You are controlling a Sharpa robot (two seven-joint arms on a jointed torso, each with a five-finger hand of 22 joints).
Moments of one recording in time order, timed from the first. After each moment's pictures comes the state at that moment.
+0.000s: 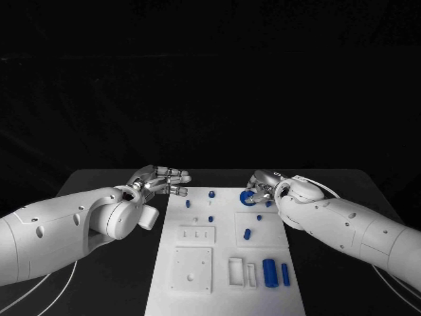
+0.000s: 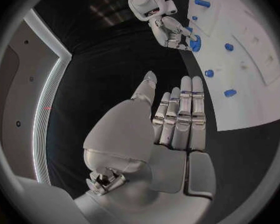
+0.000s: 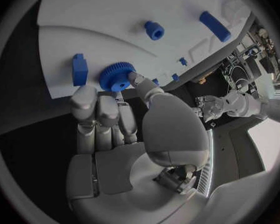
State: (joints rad) left arm 1.37 -0.72 -0.17 1.32 -0.10 -0.27 0.22; left_hand 1.41 0.05 -0.09 -0.10 0.09 0.94 0.15 0.06 0.06 1.06 0.13 0.05 0.06 1.23 0.09 0.15 0.07 0.07 1.01 0.07 0.37 0.13; right arm 1.16 -0.48 0.14 0.92 -1.58 -0.22 -0.14; right_hand 1.24 -0.10 0.36 -0.14 0.31 1.11 0.10 0.06 0.06 1.43 0.01 1.28 1.31 1.45 -0.08 1.12 1.02 0.09 1.47 -0.10 0.87 1.31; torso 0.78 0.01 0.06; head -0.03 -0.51
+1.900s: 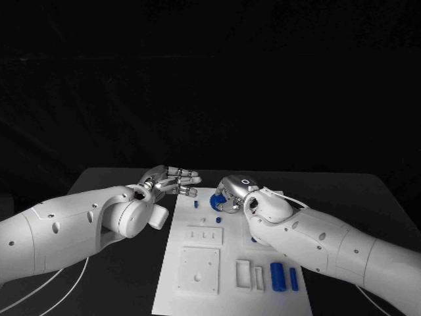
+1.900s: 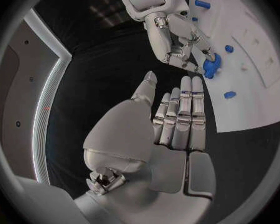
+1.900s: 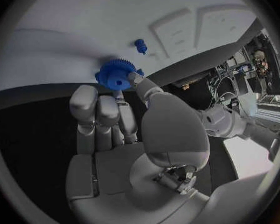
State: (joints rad) left arm 1.37 -0.71 -0.17 1.32 -0.10 -0.27 0.21; left_hand 1.41 0.05 -0.09 -0.10 0.09 0.91 0.15 0.06 0.06 1.05 0.13 0.05 0.06 1.23 0.09 0.15 0.07 0.07 1.01 0.07 0.37 0.13; right arm 1.14 -0.34 0.08 1.01 -1.76 -0.36 -0.21; right_hand 1.27 -0.12 0.36 -0.10 0.31 1.12 0.09 0.06 0.06 1.42 0.01 1.27 1.31 1.45 -0.09 1.11 1.01 0.09 1.47 -0.11 0.87 1.31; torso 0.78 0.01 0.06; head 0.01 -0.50
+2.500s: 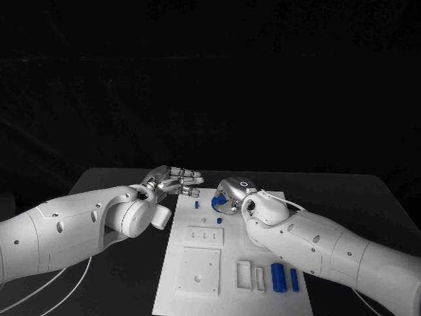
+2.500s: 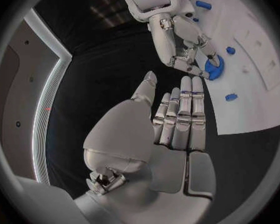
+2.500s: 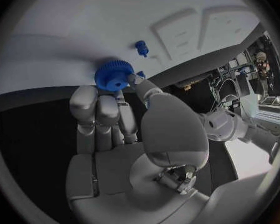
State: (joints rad) left arm 1.37 -0.70 -0.17 1.31 -0.10 -0.27 0.21; left_hand 1.41 0.05 -0.09 -0.10 0.09 0.91 0.15 0.06 0.06 1.05 0.13 0.05 0.06 1.23 0.09 0.15 0.07 0.07 1.01 0.07 0.37 0.13; right arm 1.13 -0.30 0.08 0.96 -1.77 -0.37 -0.22; right_hand 1.27 -0.12 0.36 -0.10 0.31 1.12 0.09 0.06 0.06 1.42 0.01 1.27 1.31 1.45 -0.09 1.11 1.01 0.09 1.47 -0.11 0.86 1.31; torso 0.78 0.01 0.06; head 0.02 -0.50
